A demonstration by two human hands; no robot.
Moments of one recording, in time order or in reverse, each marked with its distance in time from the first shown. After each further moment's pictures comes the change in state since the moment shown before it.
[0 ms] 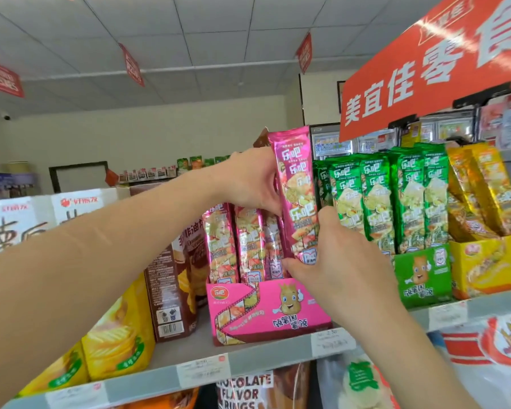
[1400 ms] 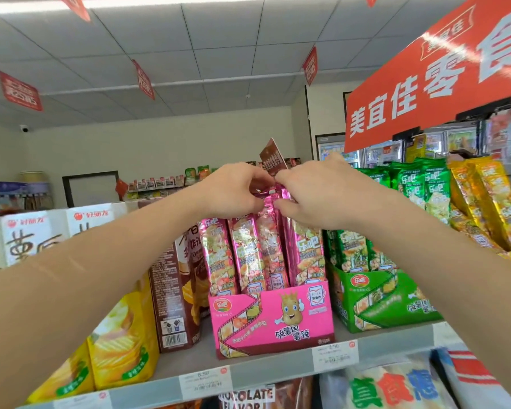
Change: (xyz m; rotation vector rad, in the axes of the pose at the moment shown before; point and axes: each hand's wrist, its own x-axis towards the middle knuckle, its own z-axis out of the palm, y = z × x) left_hand -0.017 -0.007 -0.010 0.131 0.116 -0.295; right_hand 0.107 -0.014 -0.036 -0.494 -0.066 -0.629
